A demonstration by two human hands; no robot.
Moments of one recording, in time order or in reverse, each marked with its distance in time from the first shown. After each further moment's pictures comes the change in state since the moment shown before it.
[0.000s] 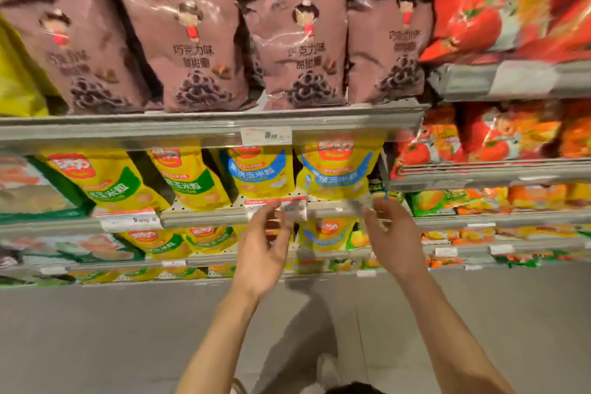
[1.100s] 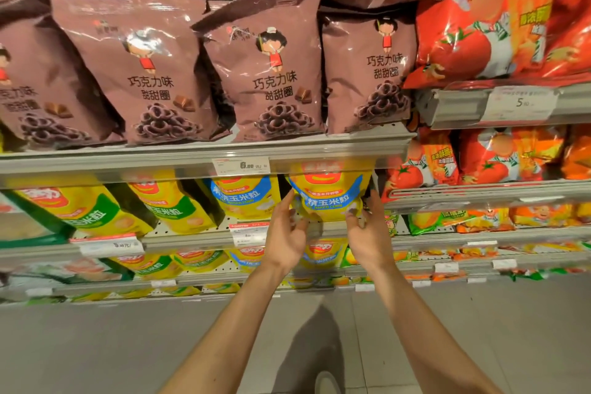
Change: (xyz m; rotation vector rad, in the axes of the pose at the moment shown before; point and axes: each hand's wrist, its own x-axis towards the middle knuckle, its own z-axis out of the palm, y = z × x) left_hand 0.081 0.024 0.086 -0.158 -0.120 -0.132; right_hand 0.074 0.007 0.031 0.185 -0.014 0.099
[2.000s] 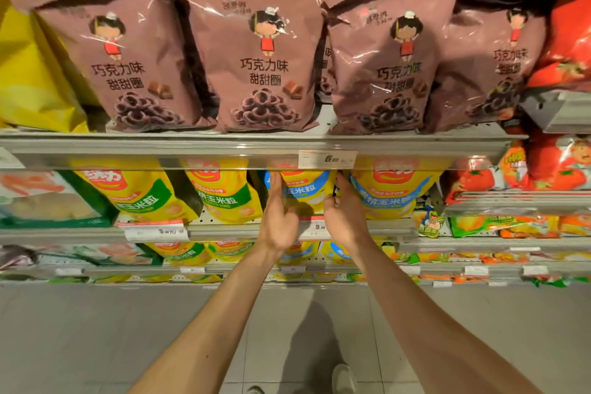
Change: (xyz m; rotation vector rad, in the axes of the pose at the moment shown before) left_hand 0.033 -0.033 -0.124 0.046 0.035 -0.081; right_hand -0.006 -0.050 0.148 -0.143 -0.172 -0.106
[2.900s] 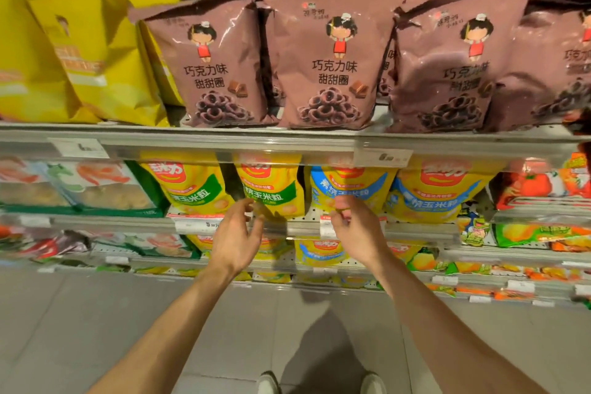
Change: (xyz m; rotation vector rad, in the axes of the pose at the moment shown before) left_hand -0.038 -0.052 -0.145 0.546 0.210 0.117; right_hand -0.033 -0.006 0.047 -0.196 -0.071 -0.193
